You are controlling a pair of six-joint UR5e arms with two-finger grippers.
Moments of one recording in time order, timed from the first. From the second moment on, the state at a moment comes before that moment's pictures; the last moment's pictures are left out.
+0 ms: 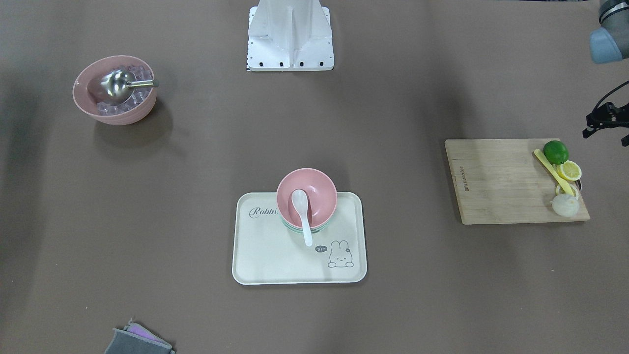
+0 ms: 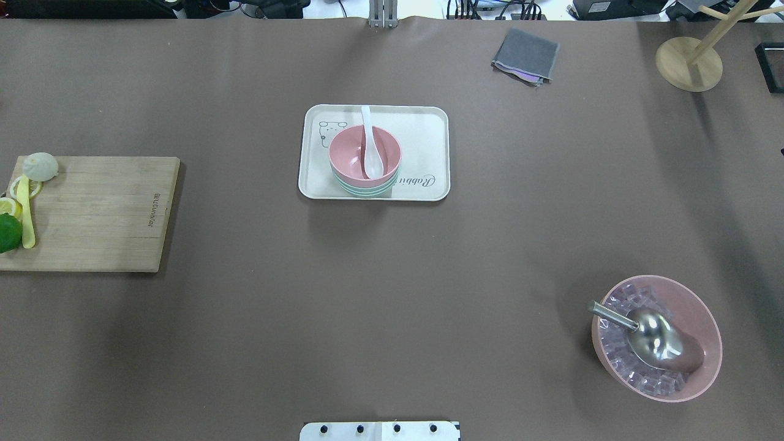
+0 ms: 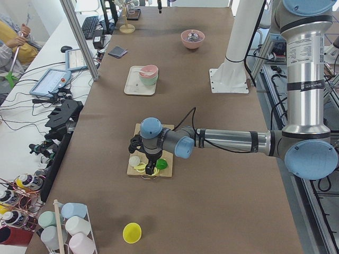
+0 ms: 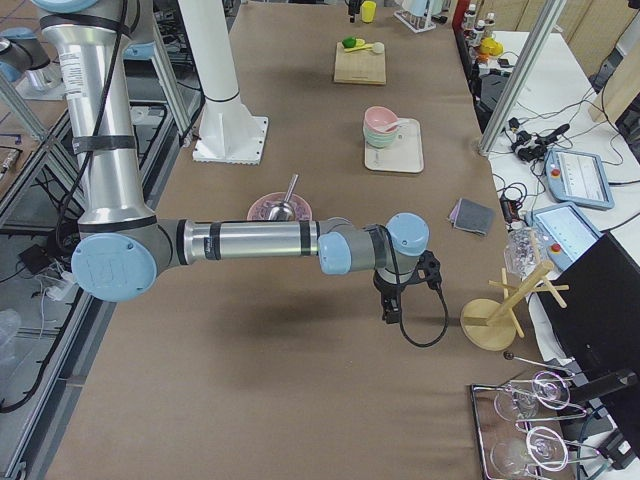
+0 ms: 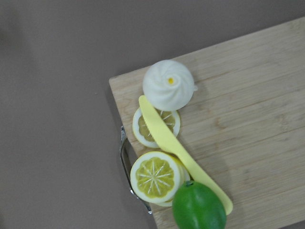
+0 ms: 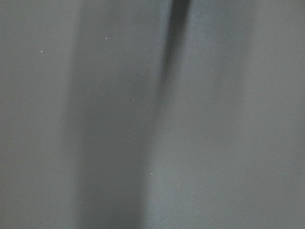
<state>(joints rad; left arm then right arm) -1.33 -1.46 -1.66 -1.88 -2.34 -0.13 1.43 -1.47 1.52 -1.47 2.36 0.01</state>
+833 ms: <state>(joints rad) -1.43 -1.50 -1.60 -1.88 -2.42 -0.18 1.43 -1.48 1.52 -1.47 2.36 0.01</state>
